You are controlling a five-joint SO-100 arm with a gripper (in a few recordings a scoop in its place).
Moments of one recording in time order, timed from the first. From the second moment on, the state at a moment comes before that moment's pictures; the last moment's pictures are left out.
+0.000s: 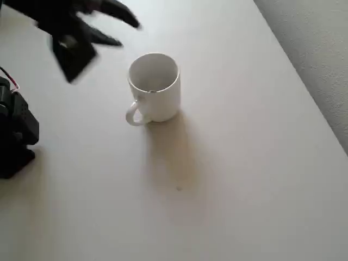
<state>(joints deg) 6.8 126.4 84.3 86.0 -2.2</state>
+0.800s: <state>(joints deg) 9.1 185.5 156.9 75.2 -8.3</state>
